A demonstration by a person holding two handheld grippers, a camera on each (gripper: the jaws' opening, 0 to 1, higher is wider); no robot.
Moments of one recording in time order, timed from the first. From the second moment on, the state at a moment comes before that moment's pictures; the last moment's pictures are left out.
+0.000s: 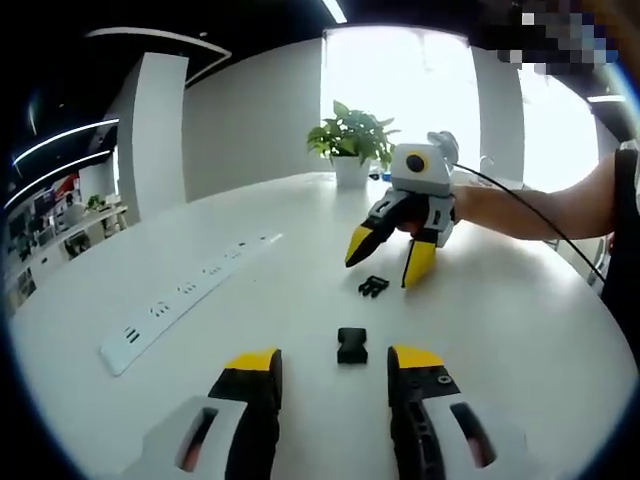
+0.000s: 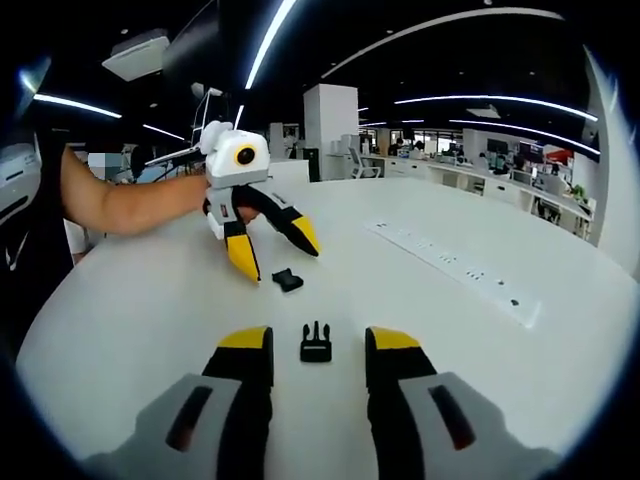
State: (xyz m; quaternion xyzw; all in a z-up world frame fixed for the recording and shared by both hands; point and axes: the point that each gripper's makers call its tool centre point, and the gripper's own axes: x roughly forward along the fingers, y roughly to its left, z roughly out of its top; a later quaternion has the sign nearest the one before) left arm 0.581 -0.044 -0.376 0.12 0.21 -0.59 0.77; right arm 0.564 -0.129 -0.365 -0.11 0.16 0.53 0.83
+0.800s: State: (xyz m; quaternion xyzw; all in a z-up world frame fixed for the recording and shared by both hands) left arm 0.575 -0.048 -0.376 0.14 0.19 -0.60 0.76; right arm 0.565 -0.132 -0.370 -0.12 0.17 0.53 0.82
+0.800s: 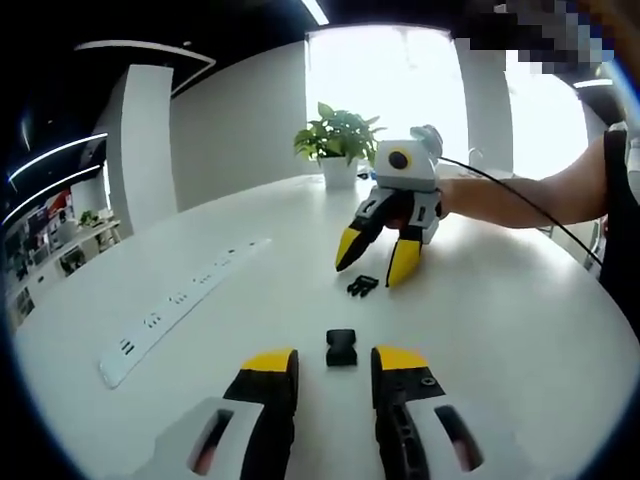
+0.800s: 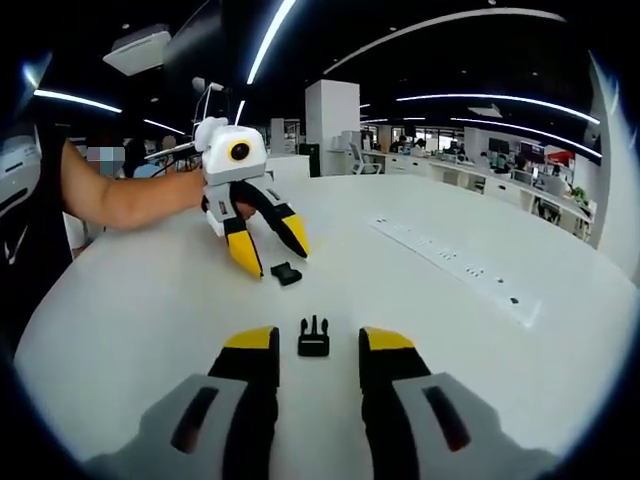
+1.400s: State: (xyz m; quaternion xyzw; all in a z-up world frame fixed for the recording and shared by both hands) left arm 0.572 -0.049 -0.377 0.14 0.19 -0.61 0.76; right arm 0.564 -0.130 -0.370 -0.13 0.16 0.53 0.82
